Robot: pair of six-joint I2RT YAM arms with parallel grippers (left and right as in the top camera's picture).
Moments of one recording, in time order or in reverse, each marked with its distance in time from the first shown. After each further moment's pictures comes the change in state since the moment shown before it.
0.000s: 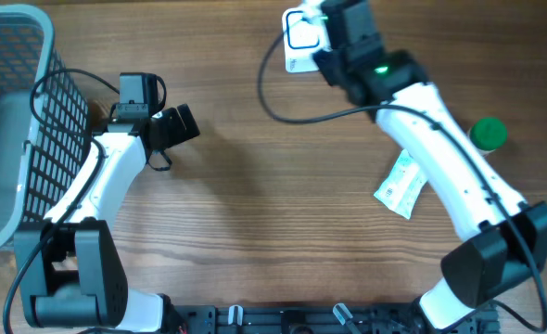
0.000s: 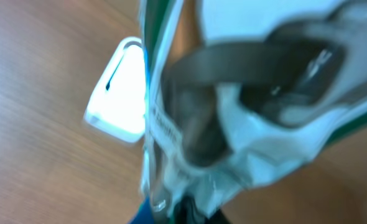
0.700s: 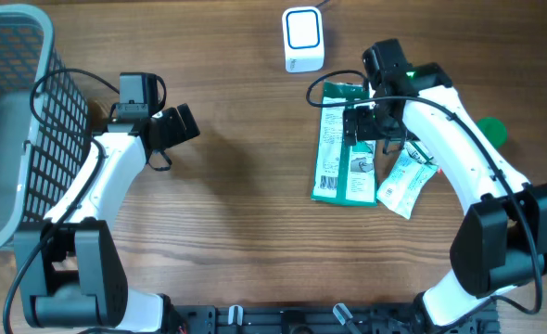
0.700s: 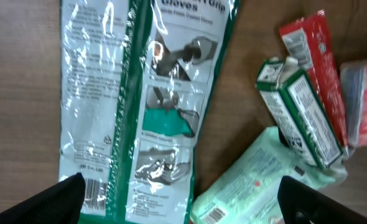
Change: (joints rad) left arm 0.000 0.000 0.000 -0.001 0.000 0.000; right arm -0.169 0.011 -0.240 -0.328 -0.233 0.449
